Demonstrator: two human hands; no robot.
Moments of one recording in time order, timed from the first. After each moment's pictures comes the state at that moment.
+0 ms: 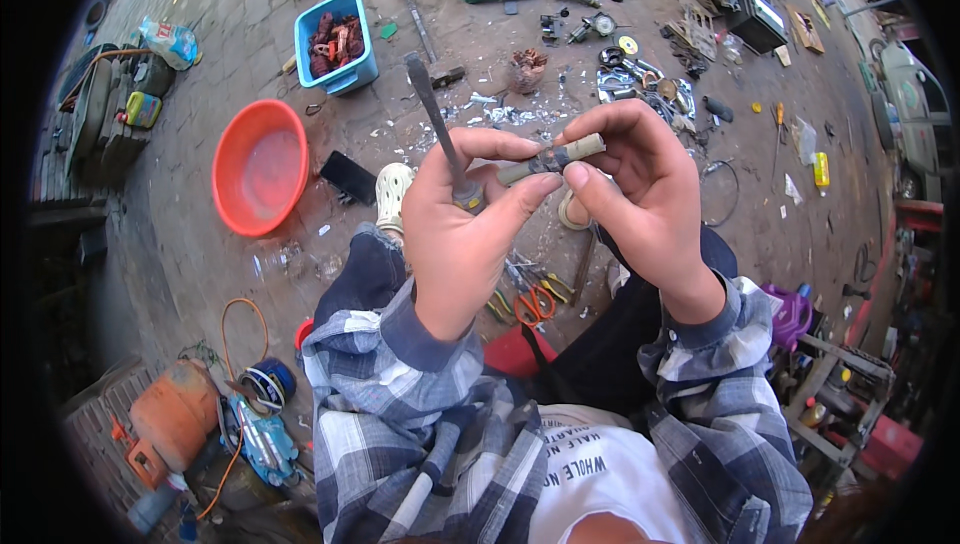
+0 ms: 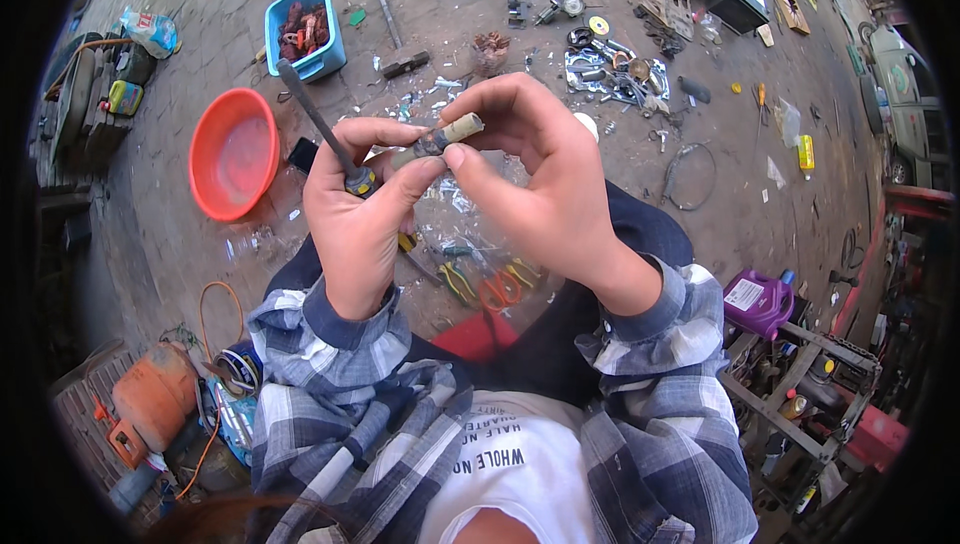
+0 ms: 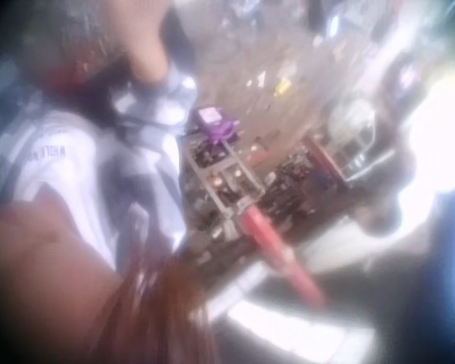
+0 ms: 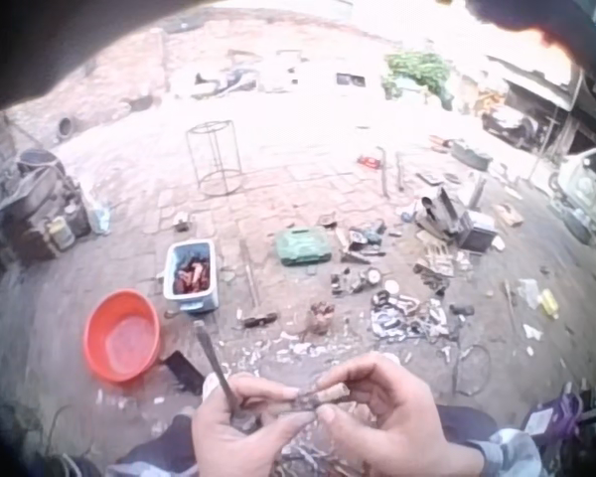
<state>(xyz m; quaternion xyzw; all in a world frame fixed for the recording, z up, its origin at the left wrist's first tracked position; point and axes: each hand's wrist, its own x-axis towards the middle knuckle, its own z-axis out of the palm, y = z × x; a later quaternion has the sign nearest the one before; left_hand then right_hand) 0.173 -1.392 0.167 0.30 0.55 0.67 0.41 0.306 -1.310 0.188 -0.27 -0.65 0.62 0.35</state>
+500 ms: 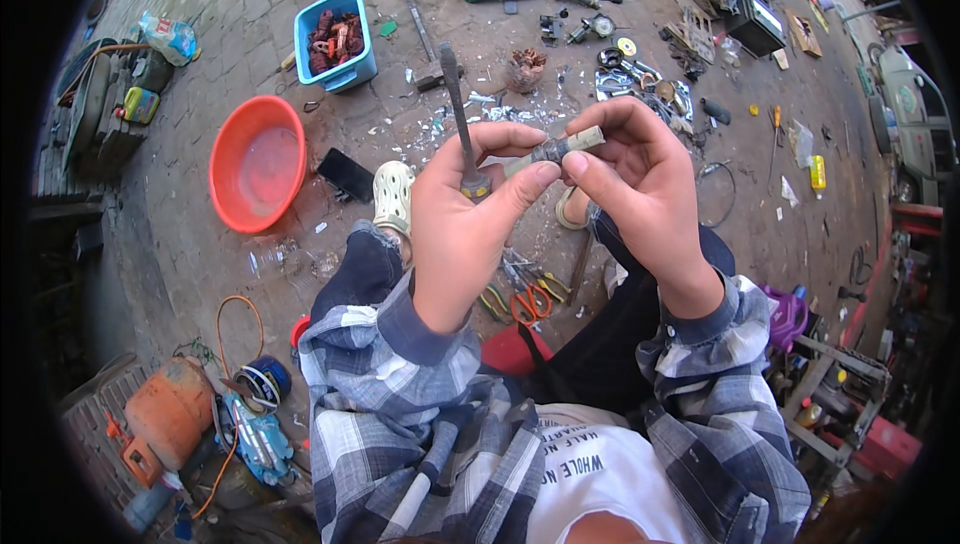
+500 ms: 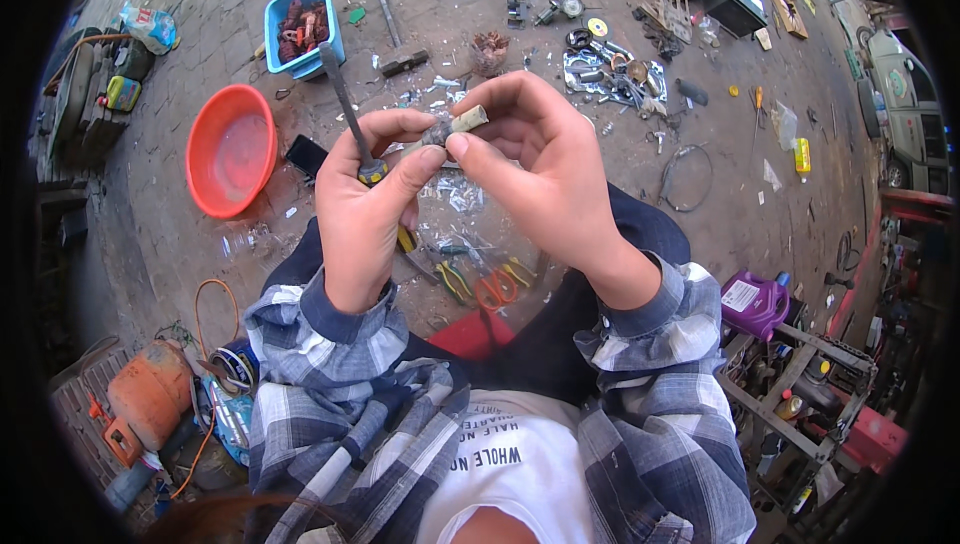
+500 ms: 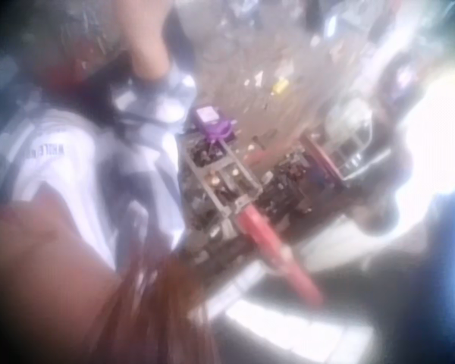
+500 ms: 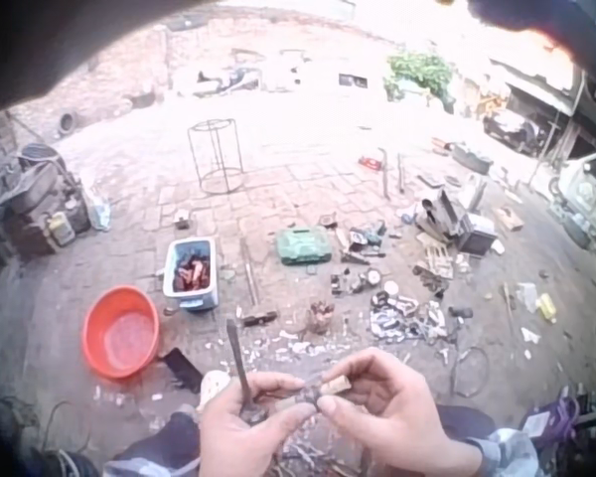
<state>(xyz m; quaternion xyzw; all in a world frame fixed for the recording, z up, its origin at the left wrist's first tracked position) 0.169 -1.389 0.164 0.29 0.54 0.65 0.45 0.306 -1.308 0.189 -0.29 -0.60 0.67 0.33</state>
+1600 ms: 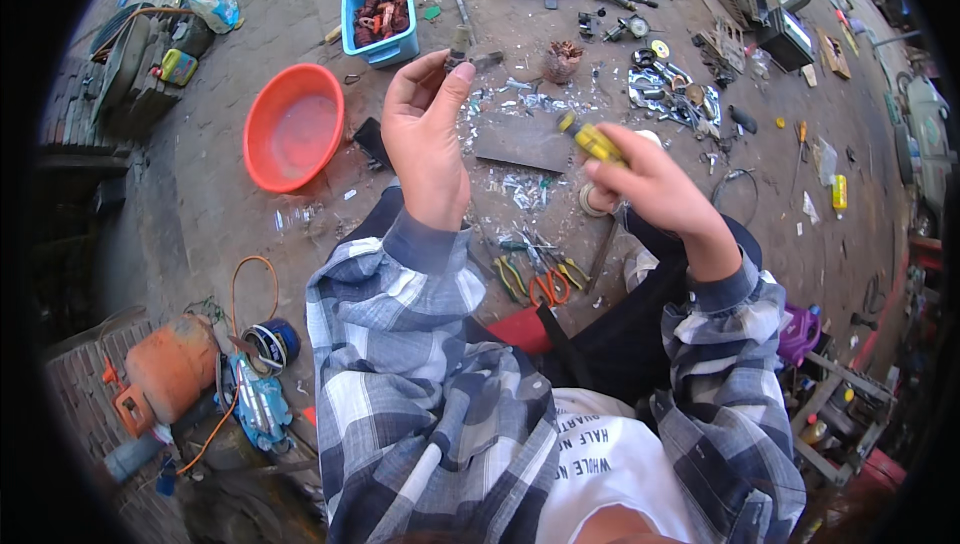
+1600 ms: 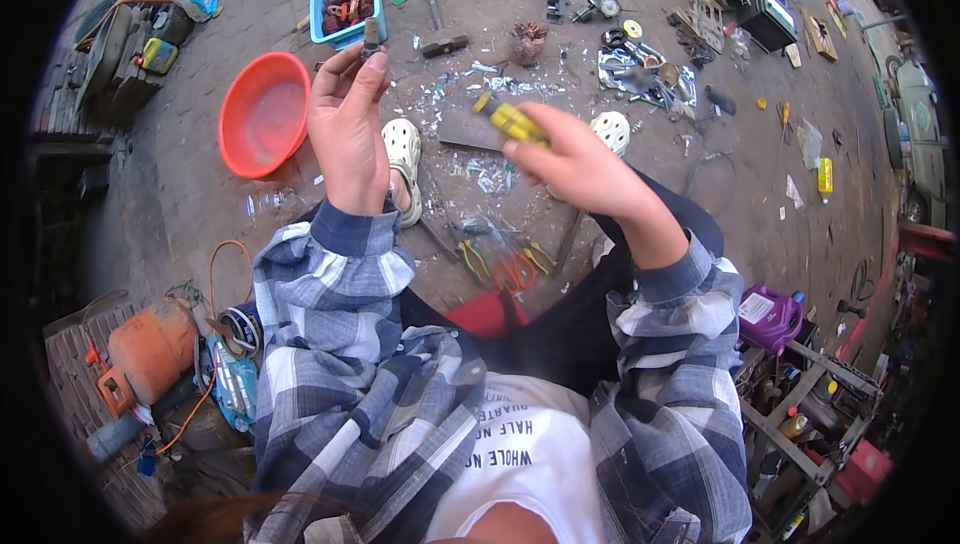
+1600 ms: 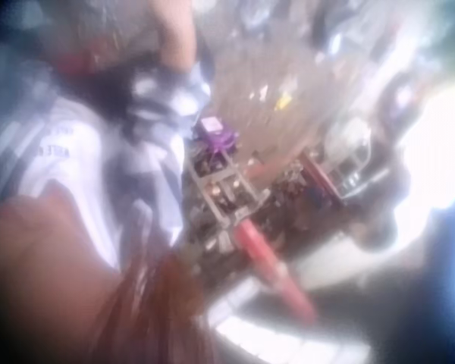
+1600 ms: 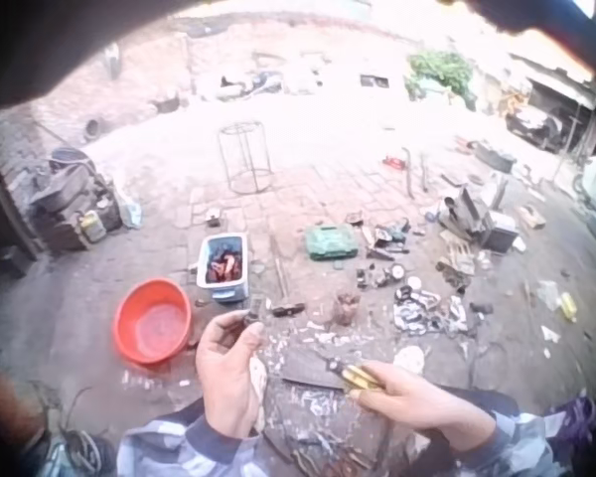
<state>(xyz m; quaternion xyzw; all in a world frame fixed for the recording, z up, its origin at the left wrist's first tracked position) 0.132 -1.386 0.122 0.17 0.48 0.81 0.29 0.335 -1.306 0.151 -0.33 -0.67 0.66 0.05</state>
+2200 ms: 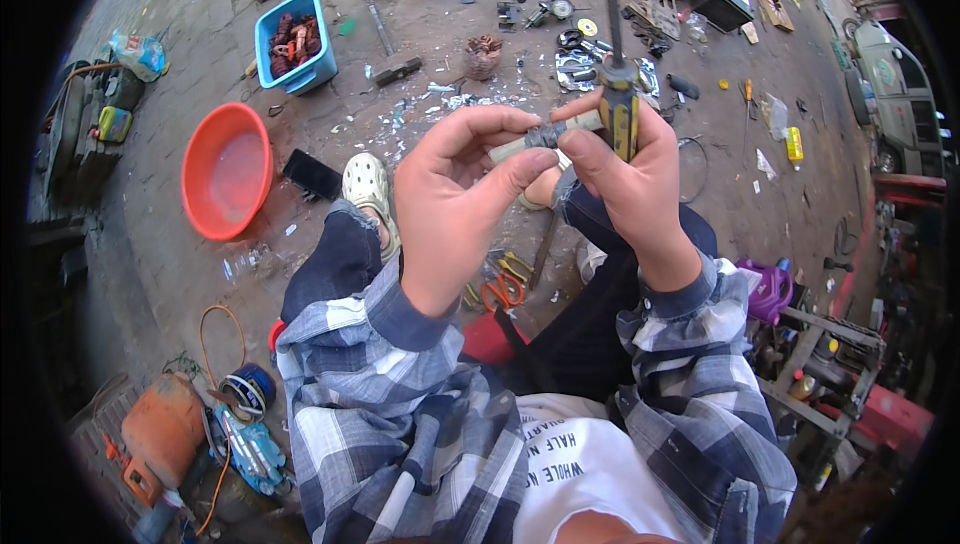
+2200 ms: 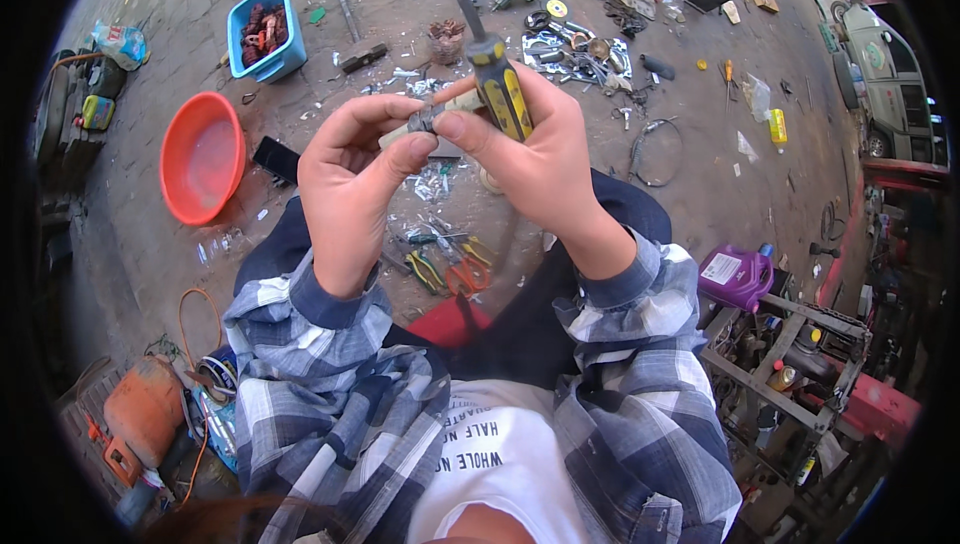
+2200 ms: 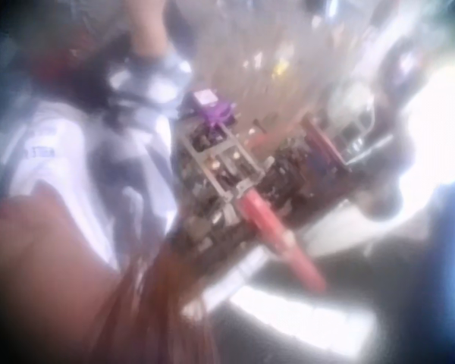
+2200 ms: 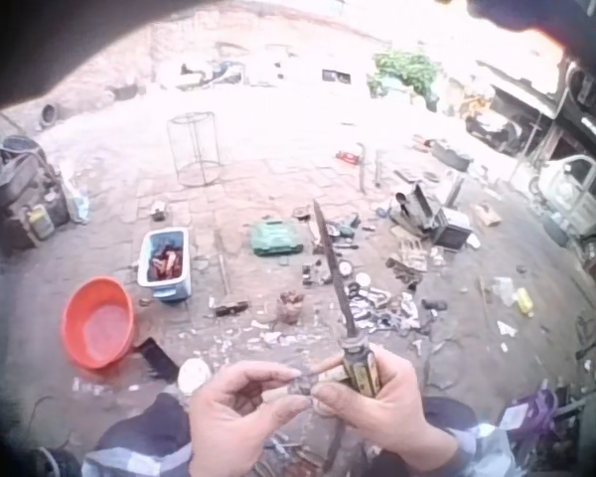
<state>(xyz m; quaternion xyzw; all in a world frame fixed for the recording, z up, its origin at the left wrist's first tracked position) 0.206 -1.380 0.159 0.32 0.42 0.69 0.49 0.350 -1.307 0.186 -0.34 -0.63 0.61 0.34</state>
